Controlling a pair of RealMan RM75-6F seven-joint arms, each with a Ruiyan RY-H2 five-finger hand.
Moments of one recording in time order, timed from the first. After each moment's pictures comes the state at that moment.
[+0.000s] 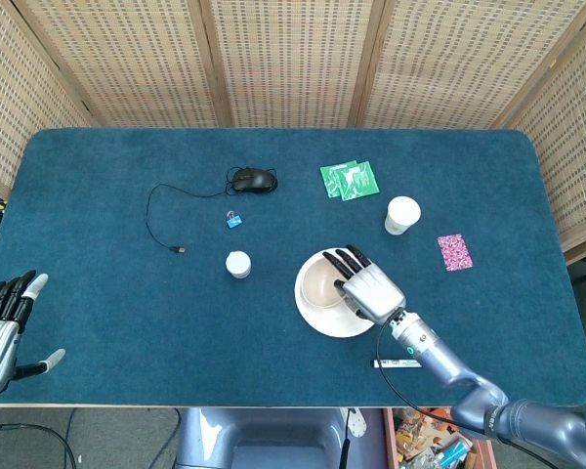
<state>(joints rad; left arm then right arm) -0.06 -1.00 -0.01 -1.87 1.52 1.47 0.14 0.67 -1.53 0.12 -1.34 -1.56 0.98 -0.23</state>
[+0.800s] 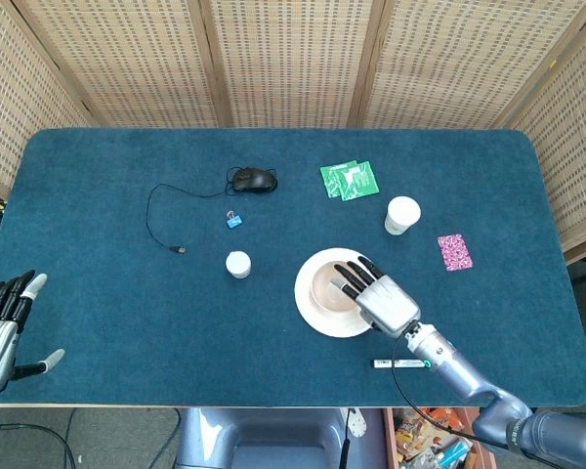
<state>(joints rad) -0.06 -1.00 -0.01 -1.88 1.52 1.48 0.14 0.64 -1.41 0.03 -1.44 -1.59 1.03 -0.26</state>
